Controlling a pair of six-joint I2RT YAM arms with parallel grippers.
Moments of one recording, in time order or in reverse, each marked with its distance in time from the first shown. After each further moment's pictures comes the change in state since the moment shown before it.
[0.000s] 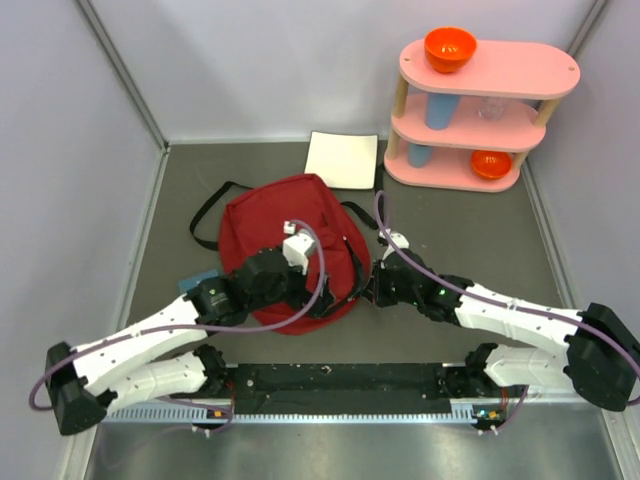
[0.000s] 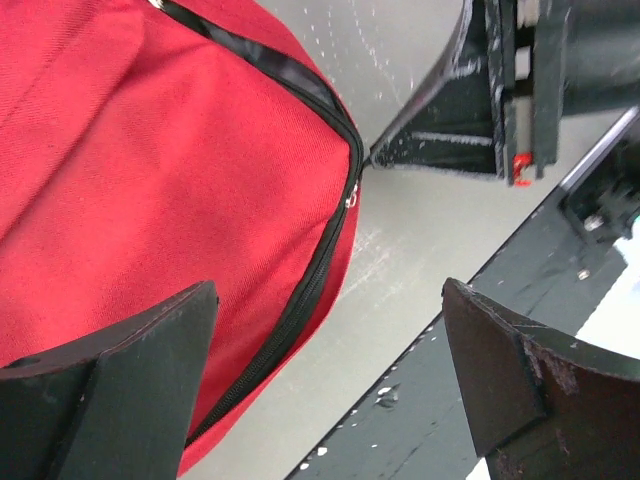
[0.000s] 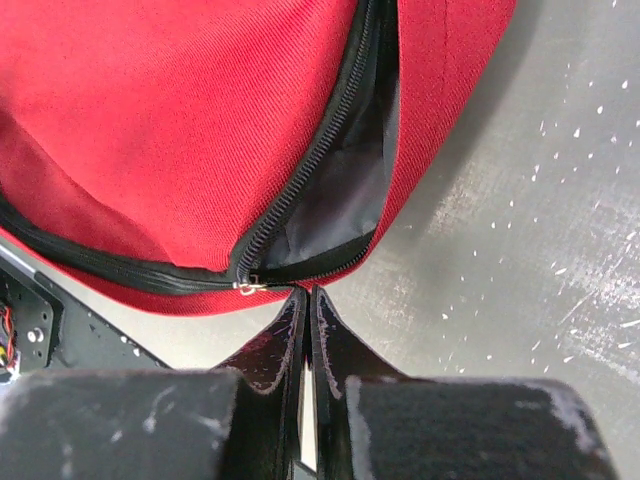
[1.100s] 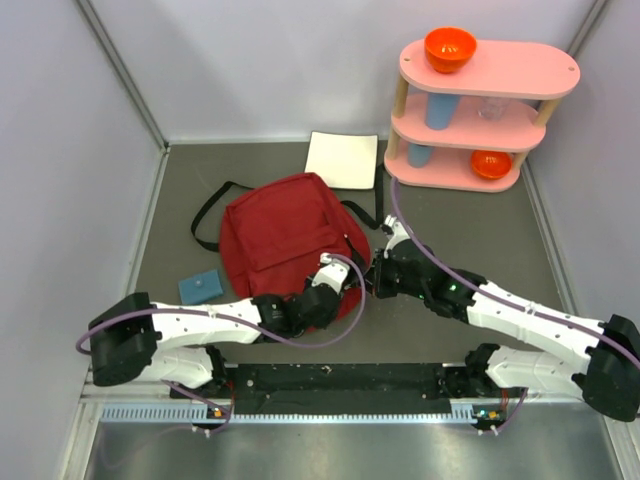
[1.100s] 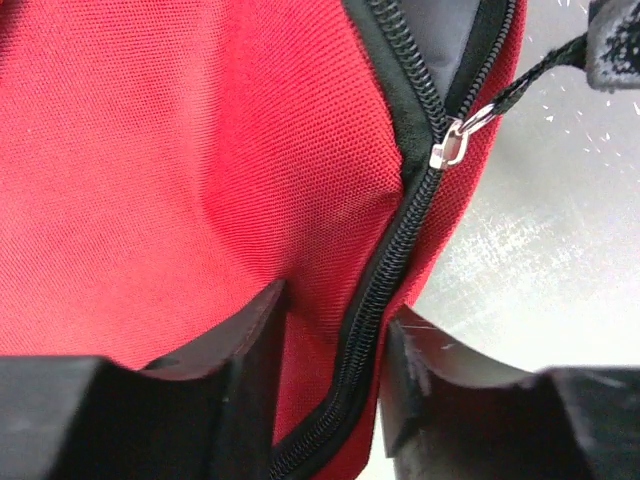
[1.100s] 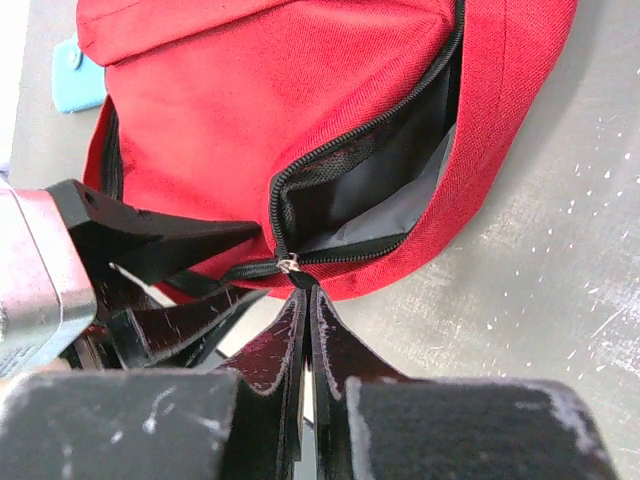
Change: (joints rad) left arm -0.271 0.407 -0.112 0.230 -0.455 -0.039; right arm -0.007 -0.076 0.094 -0.065 -0.030 0.026
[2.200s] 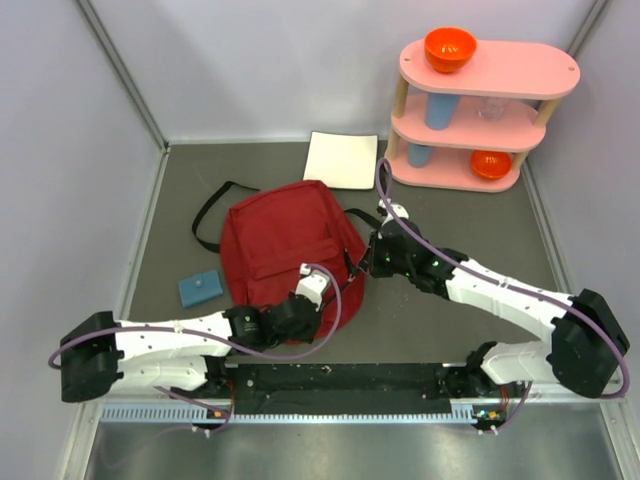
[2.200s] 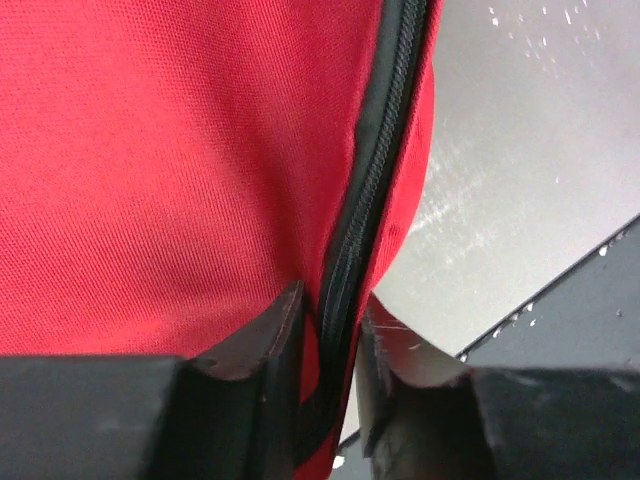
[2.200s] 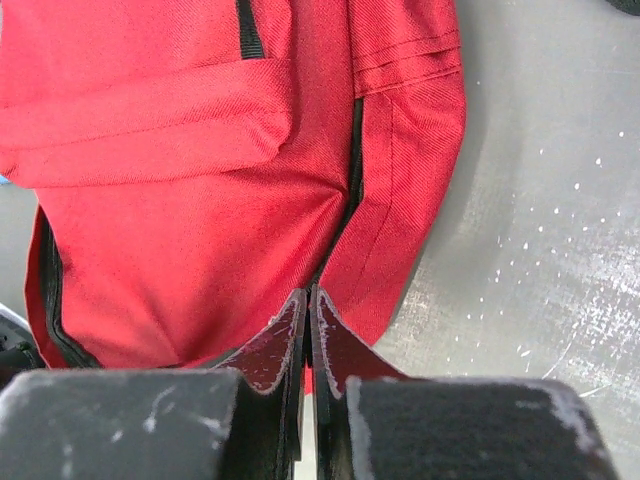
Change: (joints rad) left arm -0.018 -0.221 -0.157 -0.022 0.137 -0.103; right arm -0.101 0.201 0.127 -0.003 0.046 -0.057
